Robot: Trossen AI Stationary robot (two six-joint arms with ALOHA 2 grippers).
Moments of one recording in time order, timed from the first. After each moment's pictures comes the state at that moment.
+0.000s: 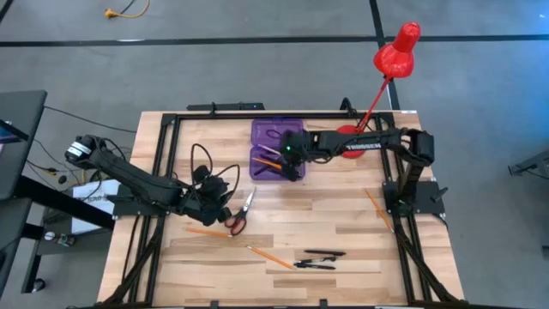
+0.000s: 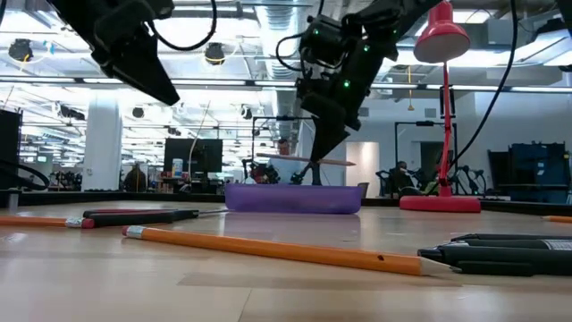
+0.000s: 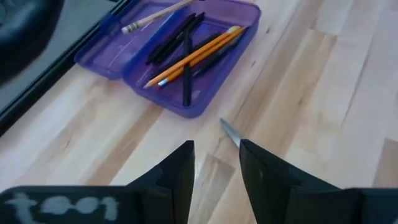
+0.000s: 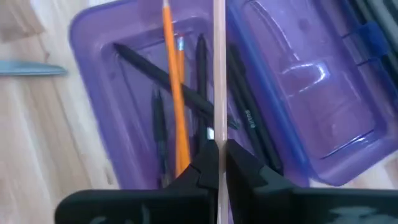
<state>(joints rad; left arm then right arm) -0.42 1.22 0.79 -0.61 -0.75 -0.71 -0.21 1.82 1.29 -0.52 0.15 0.05</state>
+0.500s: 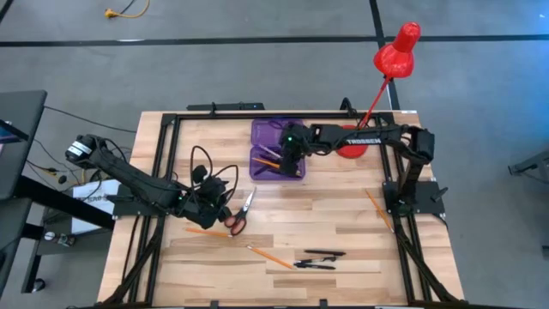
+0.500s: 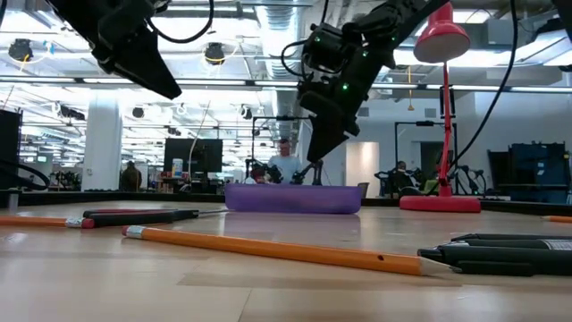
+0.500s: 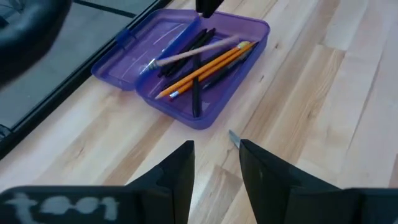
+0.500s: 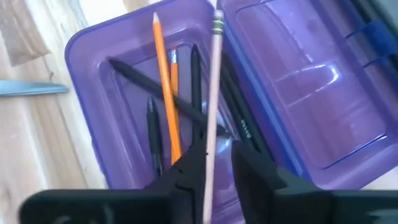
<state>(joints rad) -0.44 1.22 0.79 -0.61 -0.83 -0.73 -0.29 1.82 1.29 -0.48 0.05 0.06</state>
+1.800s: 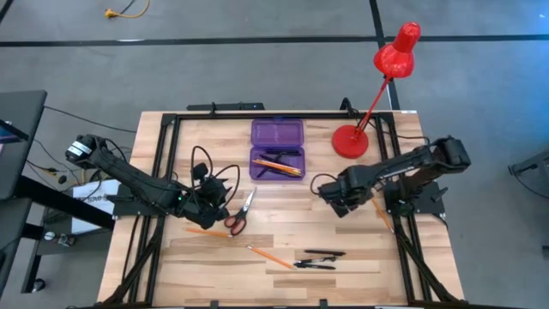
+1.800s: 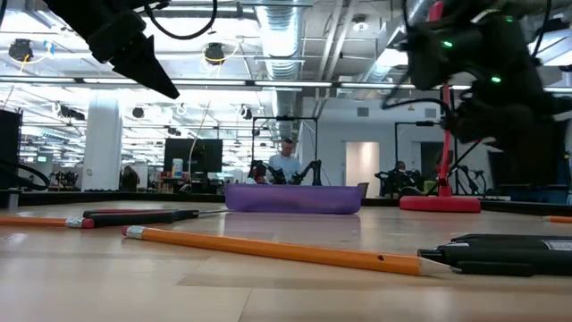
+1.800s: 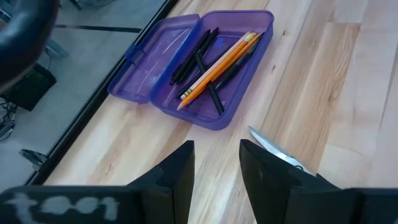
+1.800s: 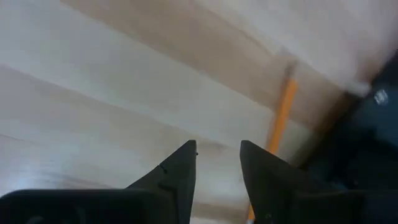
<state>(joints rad) -0.44 1.22 0.79 -0.64 -0.87 -0.56 0.13 1.53 0.87 -1.19 -0.07 1.14</state>
